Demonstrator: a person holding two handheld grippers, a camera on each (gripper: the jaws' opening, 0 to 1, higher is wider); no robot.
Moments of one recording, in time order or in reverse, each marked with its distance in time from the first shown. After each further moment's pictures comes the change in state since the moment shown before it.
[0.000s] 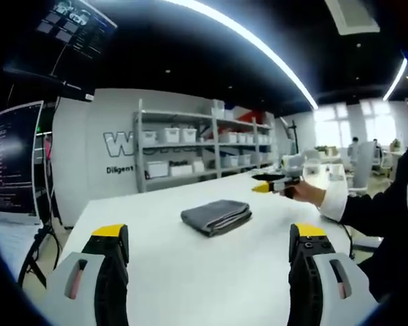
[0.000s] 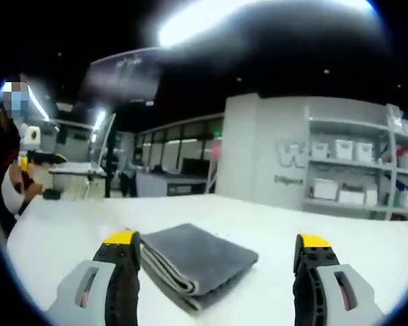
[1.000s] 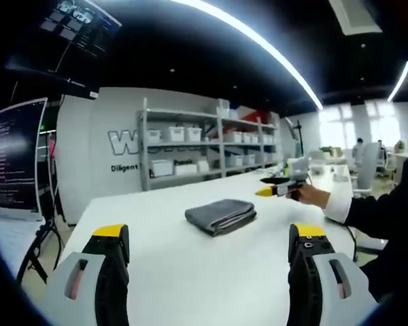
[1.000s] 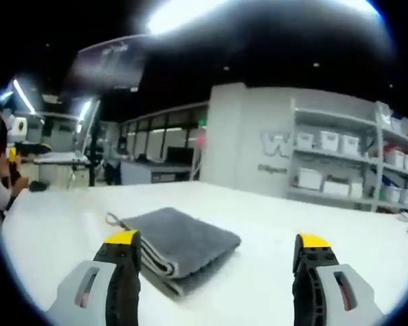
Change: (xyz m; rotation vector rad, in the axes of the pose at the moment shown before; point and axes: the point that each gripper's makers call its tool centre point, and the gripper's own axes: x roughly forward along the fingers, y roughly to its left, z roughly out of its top) left arm 0.003 0.006 -0.002 -0.011 0.005 0.037; right arm -0.005 -0.023 -0.024 -0.008 0.077 -0.109
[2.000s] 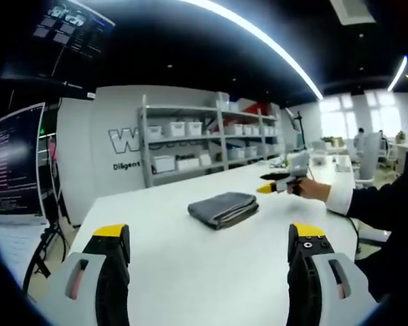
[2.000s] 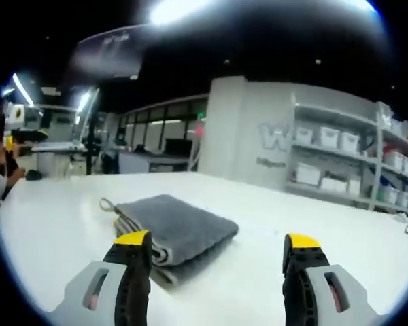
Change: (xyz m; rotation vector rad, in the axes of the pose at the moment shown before) left arm -0.001 -0.002 -0.003 0.043 0.041 0.010; right arm 0.008 -0.004 -0.024 -0.043 0.061 -0.015
